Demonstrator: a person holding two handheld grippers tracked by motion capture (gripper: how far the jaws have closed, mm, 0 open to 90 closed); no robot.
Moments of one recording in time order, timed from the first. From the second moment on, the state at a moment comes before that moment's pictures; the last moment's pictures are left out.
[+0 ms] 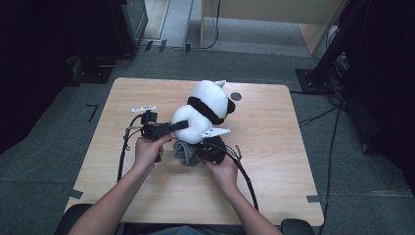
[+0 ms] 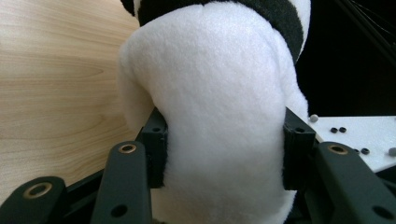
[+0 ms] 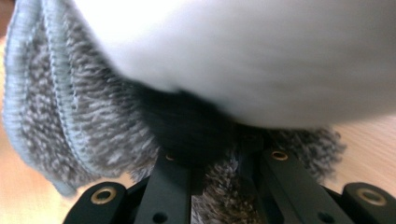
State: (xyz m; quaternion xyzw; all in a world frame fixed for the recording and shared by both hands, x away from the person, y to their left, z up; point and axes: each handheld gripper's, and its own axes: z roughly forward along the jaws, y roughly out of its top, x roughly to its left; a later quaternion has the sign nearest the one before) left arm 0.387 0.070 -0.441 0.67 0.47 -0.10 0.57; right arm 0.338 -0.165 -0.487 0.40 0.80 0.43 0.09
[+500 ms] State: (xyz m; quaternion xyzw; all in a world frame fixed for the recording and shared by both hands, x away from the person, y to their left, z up) left arm 0.388 0.076 -0.438 0.69 0.47 -0.06 0.56; right arm 0.353 -0.220 -0.468 0.48 0.76 0.43 0.11
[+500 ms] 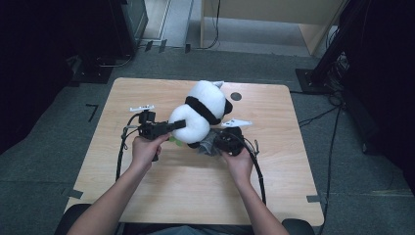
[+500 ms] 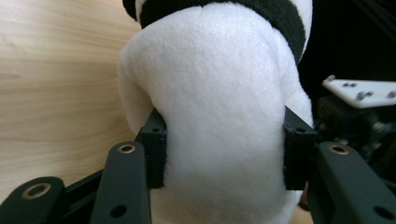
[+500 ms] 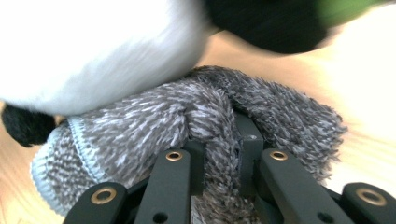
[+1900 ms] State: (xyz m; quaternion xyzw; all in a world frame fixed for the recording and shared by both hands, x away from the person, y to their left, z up) left arm 0.376 0.059 -0.432 0.70 0.47 0.02 0.54; right arm 0.313 -0.133 -0.443 0.37 0.77 0.53 0.05
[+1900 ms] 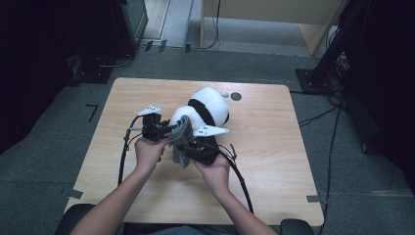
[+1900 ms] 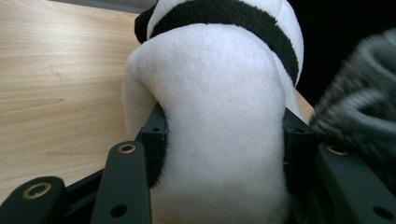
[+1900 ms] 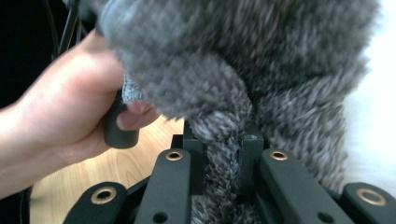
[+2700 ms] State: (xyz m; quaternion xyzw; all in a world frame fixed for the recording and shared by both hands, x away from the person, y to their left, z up) left arm 0.379 0.068 -0.427 0.68 0.47 -0.03 0.56; right arm 0.335 -0.144 -0.490 0.40 0.78 0.47 0.06
